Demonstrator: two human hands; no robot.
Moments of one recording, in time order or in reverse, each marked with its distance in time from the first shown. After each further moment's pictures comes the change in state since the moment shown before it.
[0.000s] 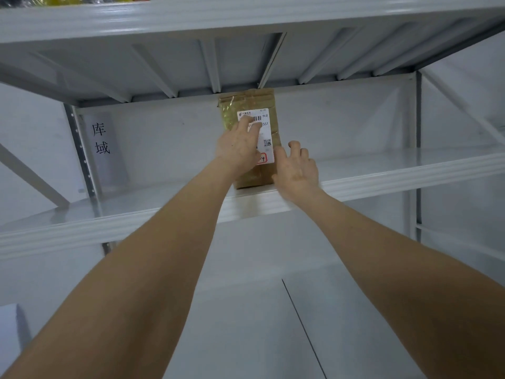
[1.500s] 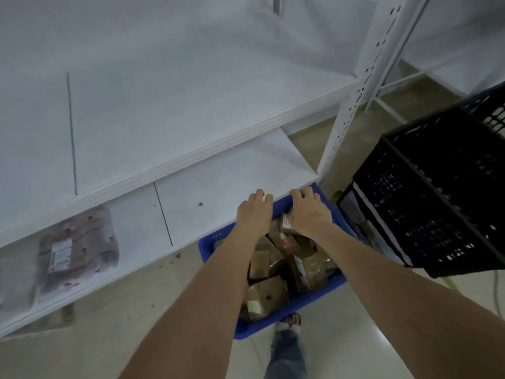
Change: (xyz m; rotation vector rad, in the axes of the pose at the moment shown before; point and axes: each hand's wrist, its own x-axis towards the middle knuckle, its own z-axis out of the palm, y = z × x) left_hand -0.371 0.603 0.370 -0.369 -1.090 0.240; right_hand -0.498 0.543 0.188 -0.082 -1.057 0.483
